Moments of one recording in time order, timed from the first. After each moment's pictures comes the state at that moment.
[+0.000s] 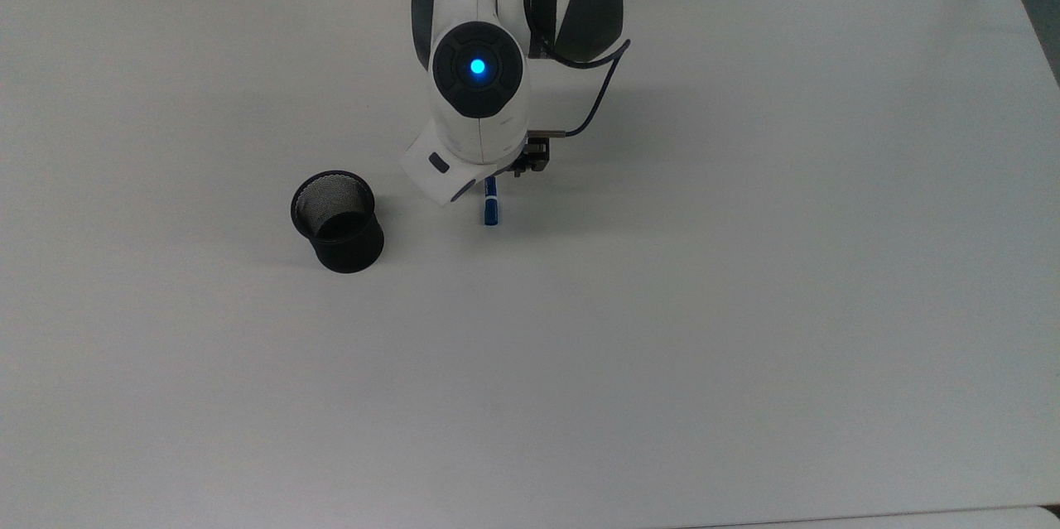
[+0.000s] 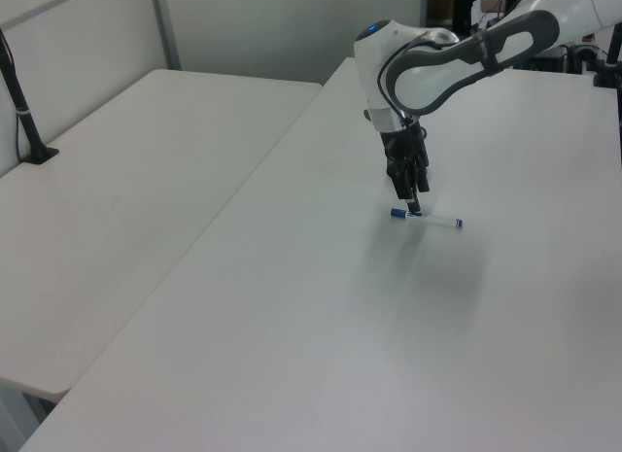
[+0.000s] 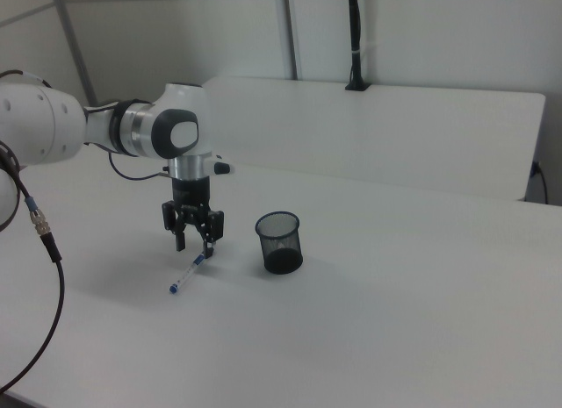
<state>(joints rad) 0.27 0.52 -0.19 -1.56 0.08 1.78 0.02</state>
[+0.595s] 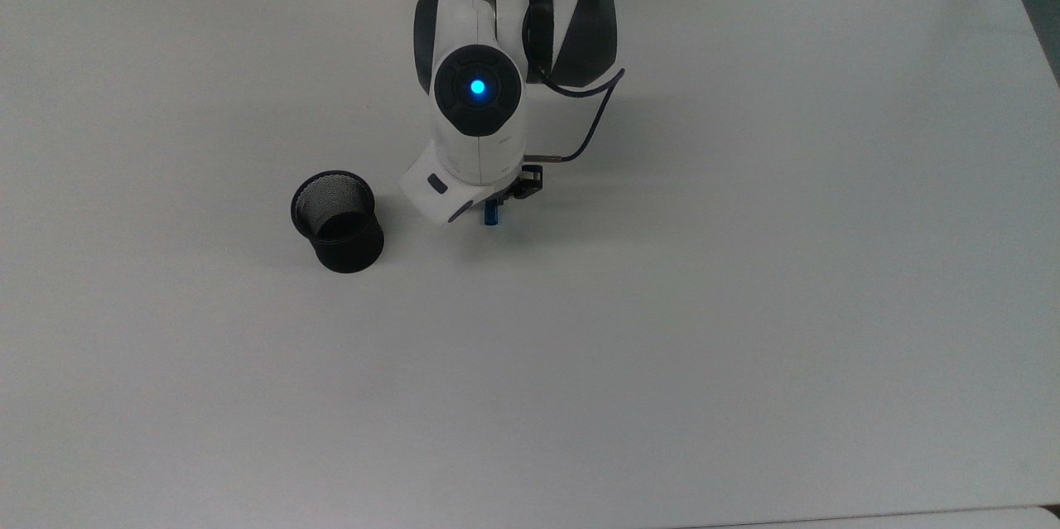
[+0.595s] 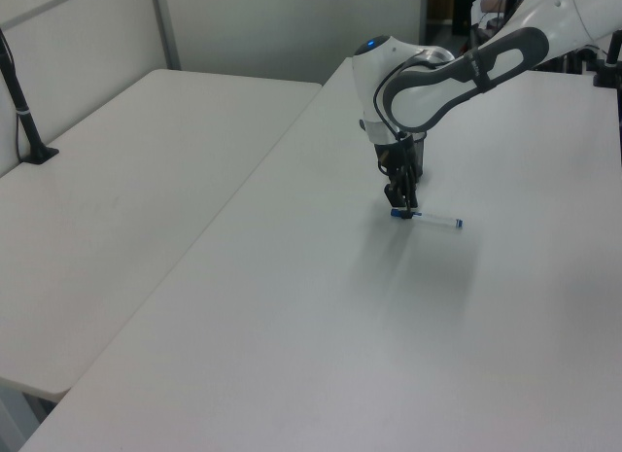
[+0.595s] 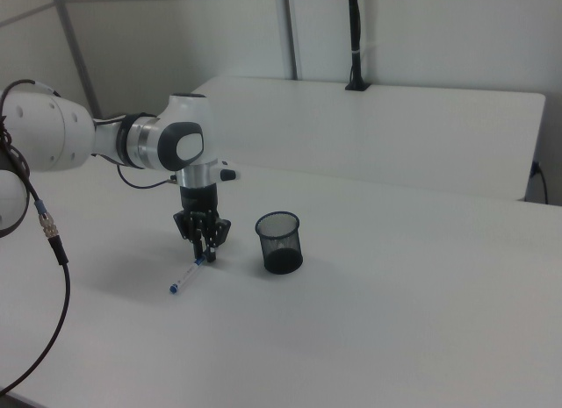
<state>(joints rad) 0.27 0.56 -0.19 -1.56 0.08 1.90 0.03</state>
